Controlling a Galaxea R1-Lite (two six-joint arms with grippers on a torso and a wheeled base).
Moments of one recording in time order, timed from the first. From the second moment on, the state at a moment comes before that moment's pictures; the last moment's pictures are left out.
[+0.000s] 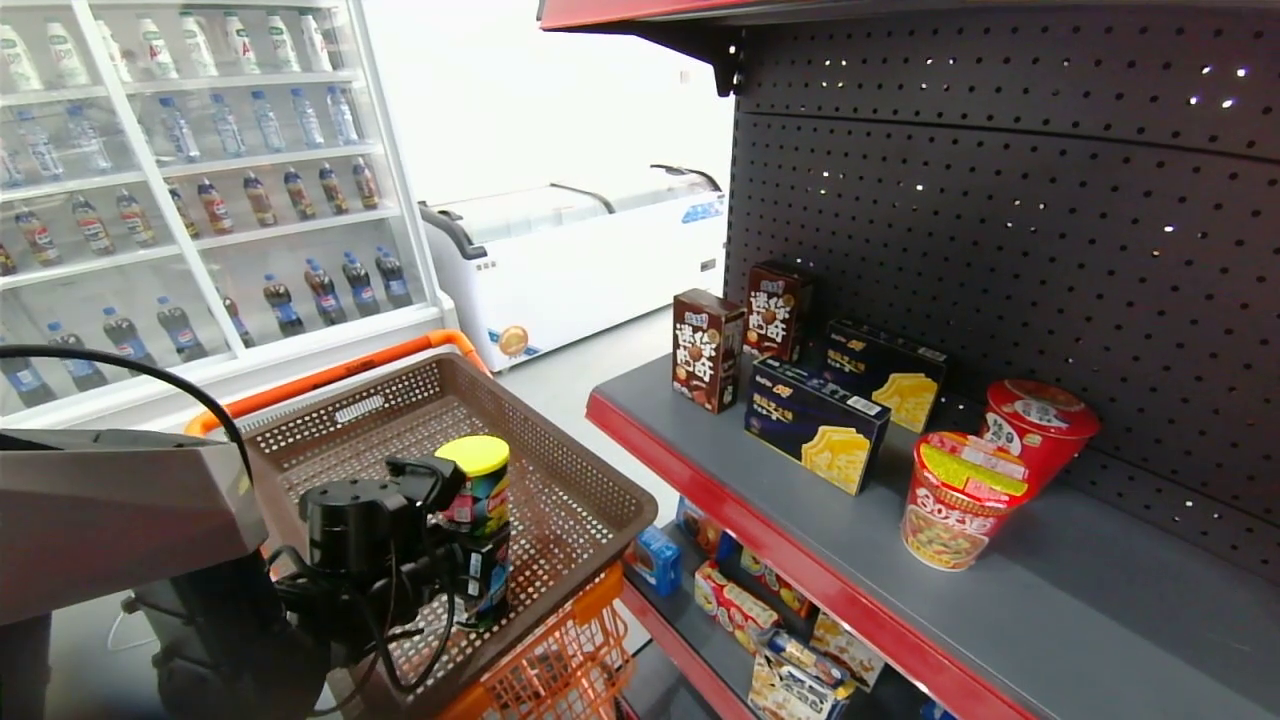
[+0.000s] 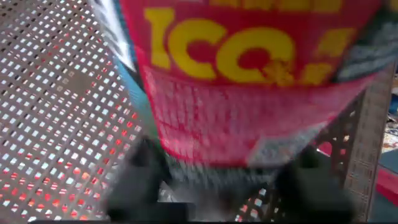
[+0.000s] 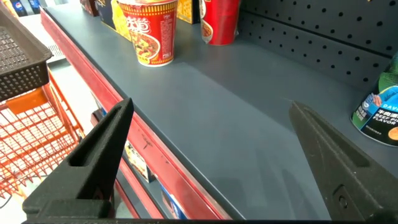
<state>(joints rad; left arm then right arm) -0.19 2.20 -0.44 -1.30 -0.06 0.03 0.00 0.00 0.00 0.00 0.01 -0.02</state>
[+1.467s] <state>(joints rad) -0.15 0.61 -0.20 -0.17 -0.03 -0.03 0.00 0.00 0.00 0.00 0.01 -0.02</state>
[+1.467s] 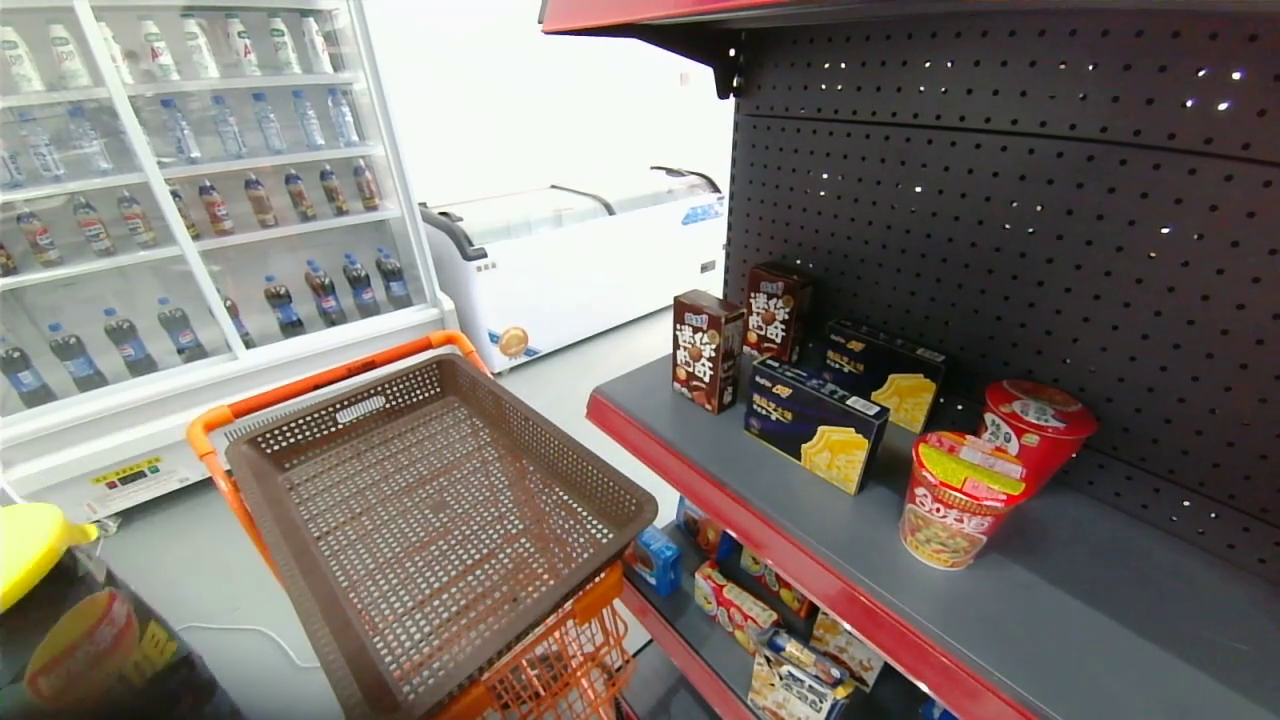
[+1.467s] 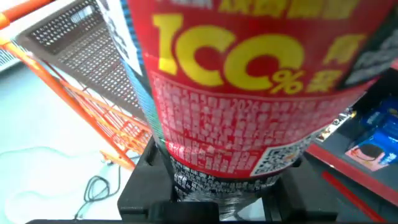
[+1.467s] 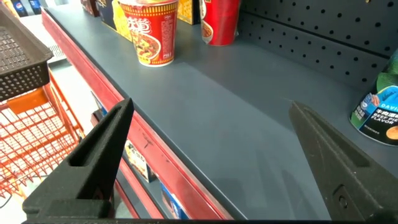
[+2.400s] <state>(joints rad) -0.14 0.34 -0.19 -0.02 -0.01 -0.02 0.00 0.00 0.00 0.00 0.01 -0.02</state>
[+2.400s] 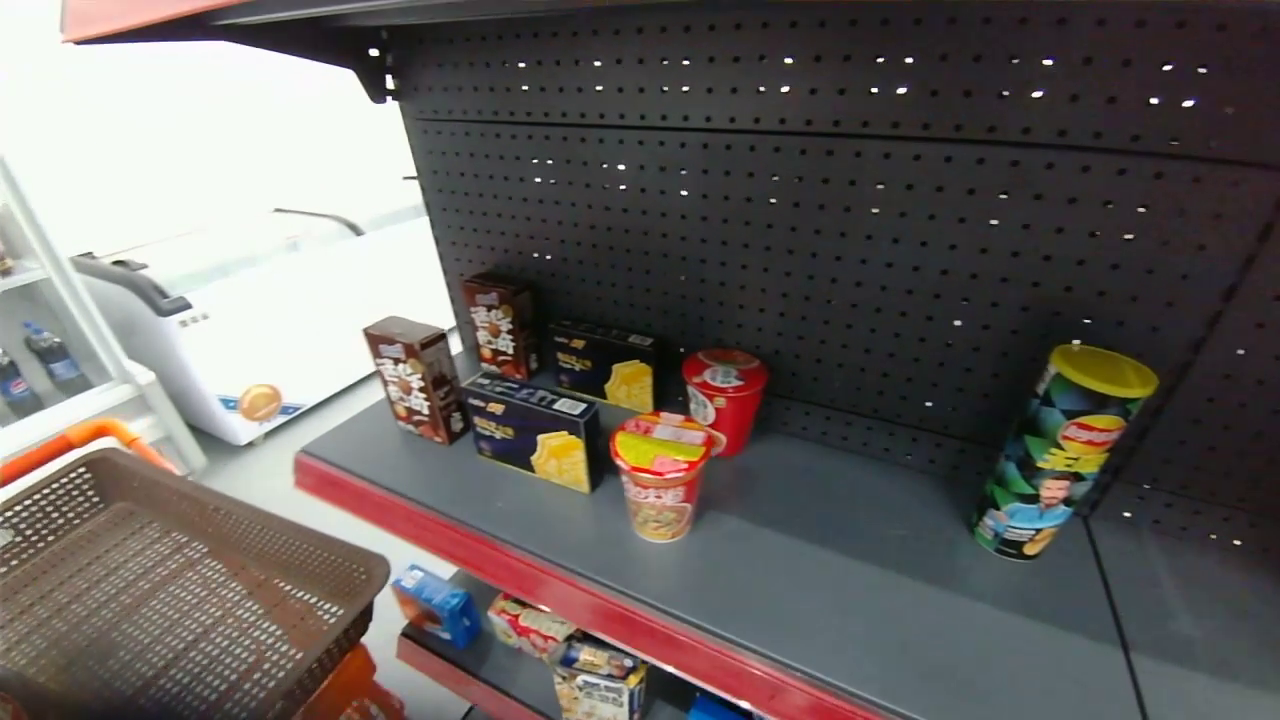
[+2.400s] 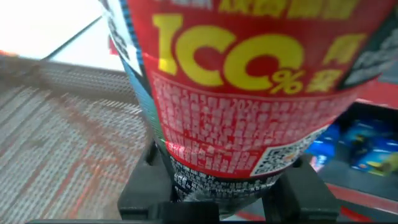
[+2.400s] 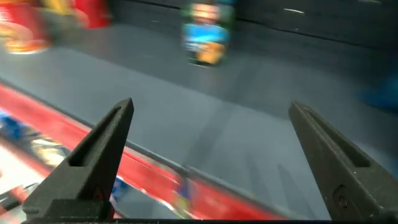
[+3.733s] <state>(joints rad) -0.14 0.30 -0.18 -0.01 0.04 -0.02 0.00 0.00 0.00 0.00 0.01 -0.02</state>
